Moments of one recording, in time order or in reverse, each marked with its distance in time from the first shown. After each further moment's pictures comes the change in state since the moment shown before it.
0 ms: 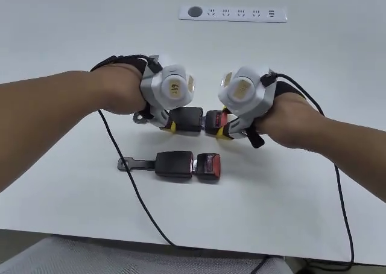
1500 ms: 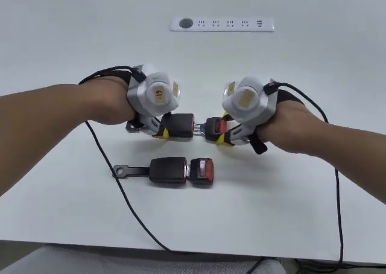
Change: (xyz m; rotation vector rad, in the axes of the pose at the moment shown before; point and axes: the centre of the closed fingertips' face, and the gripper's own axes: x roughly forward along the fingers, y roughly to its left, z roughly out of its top) left arm 0.000 0.000 0.000 -0.054 -0.044 0.025; right arm -0.013 -0.003 -0.025 -0.025 -0.027 -0.014
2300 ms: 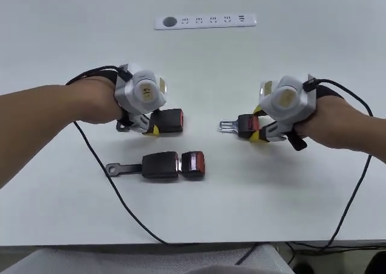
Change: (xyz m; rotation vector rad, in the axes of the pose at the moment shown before) left arm -0.002 0.000 -0.001 -0.004 0.003 0.028; right arm -0.057 0.001 -0.085 -0.012 0.089 -0.058
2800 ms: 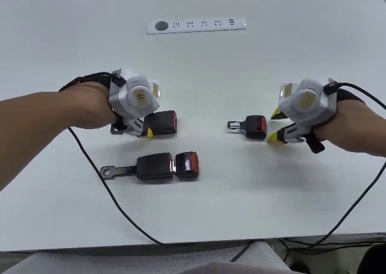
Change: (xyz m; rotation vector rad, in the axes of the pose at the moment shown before) left arm -0.001 0.000 0.000 0.020 0.008 0.035; right arm -0.020 -0.006 -0.039 0.081 0.044 -0.054
